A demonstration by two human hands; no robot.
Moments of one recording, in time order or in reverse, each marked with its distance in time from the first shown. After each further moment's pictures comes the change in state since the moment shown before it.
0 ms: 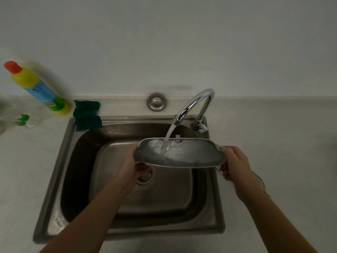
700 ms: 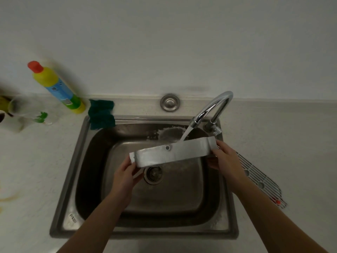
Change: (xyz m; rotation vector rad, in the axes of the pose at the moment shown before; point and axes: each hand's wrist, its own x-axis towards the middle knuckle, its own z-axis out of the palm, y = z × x) left_hand -0.020 -0.005 -0.055 0.041 0.108 0.084; right_hand 0.013 -0.005 0.059 -0.066 -0.150 -0.052
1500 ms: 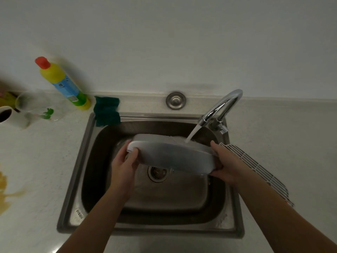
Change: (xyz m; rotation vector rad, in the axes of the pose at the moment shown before) left_hand -0.011 0.027 -0.007 -0.098 -0.013 0.245; right_hand 0.012 -0.012 0.018 0.278 -0.146 0.470
